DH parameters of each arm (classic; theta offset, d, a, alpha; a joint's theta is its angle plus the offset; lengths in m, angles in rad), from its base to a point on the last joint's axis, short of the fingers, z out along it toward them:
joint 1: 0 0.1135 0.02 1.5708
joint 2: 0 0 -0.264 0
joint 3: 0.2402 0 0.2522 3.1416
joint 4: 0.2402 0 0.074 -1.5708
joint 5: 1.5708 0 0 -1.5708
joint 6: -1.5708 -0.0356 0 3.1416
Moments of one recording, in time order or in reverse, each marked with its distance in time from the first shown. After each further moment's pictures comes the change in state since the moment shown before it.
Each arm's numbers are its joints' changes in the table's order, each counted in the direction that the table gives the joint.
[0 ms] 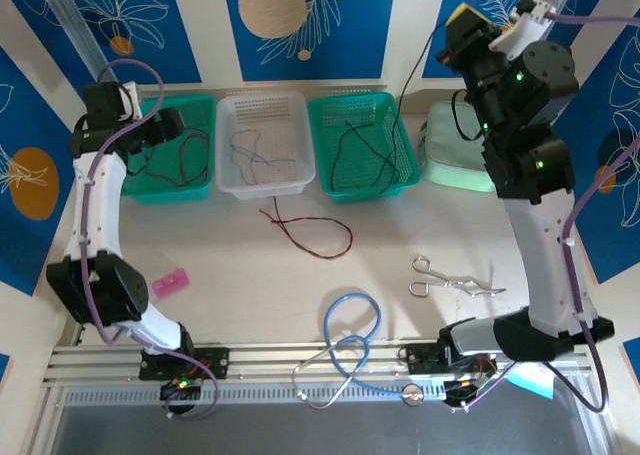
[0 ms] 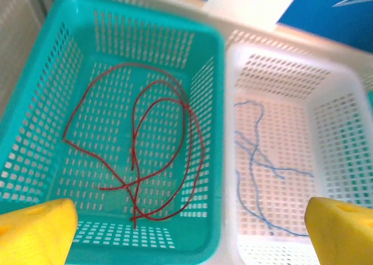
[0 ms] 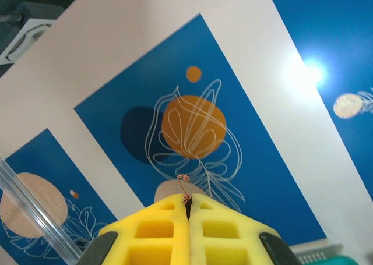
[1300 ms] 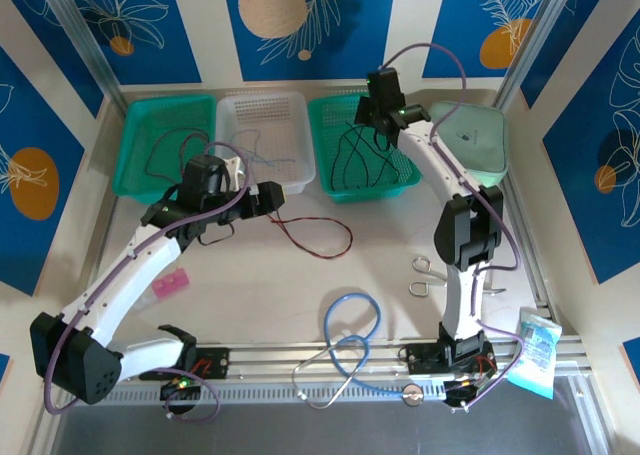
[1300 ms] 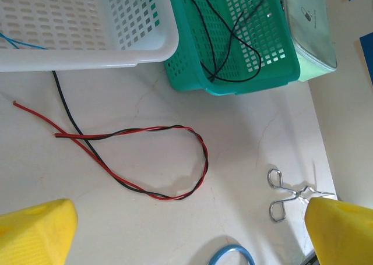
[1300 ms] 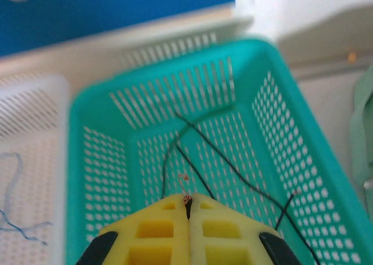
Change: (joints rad) left arm -0.602 0.388 -0.619 -0.214 0.142 0.421; right arm 0.016 -0.661 -0.090 0.200 0.060 0.093
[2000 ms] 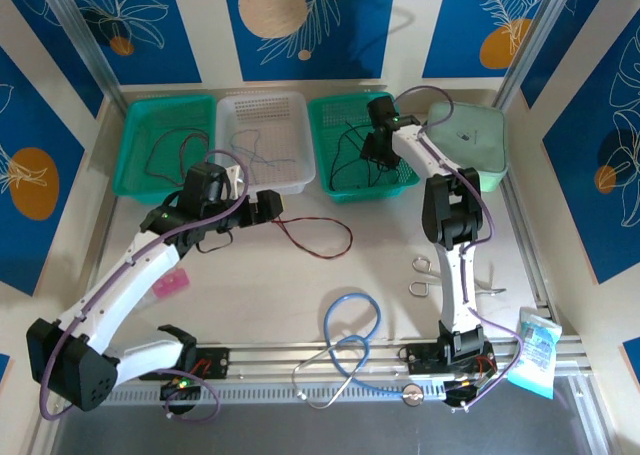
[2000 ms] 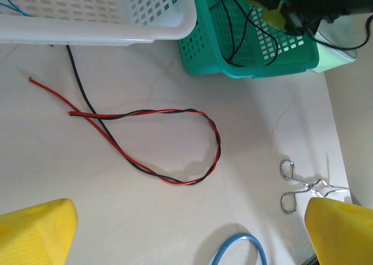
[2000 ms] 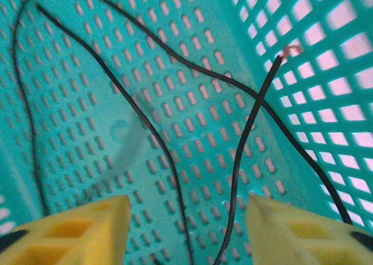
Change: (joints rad) left arm -0.018 0.035 -0.030 0.051 -0.041 0.002; right arm -0.073 -0.230 0.079 0.255 -0.132 -0.159
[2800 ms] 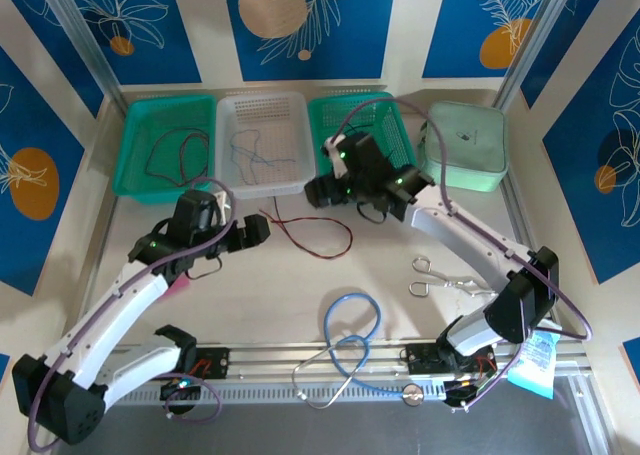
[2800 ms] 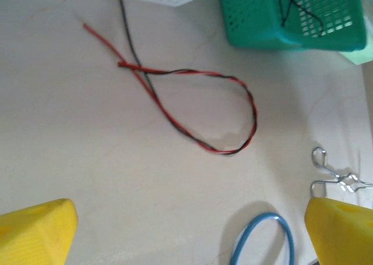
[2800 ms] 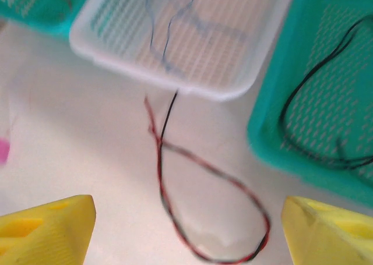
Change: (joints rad) left arm 0.000 0.212 -0.215 0.059 -0.080 0.059; right arm 0.458 0.784 -0.636 -0.185 -0.091 0.335
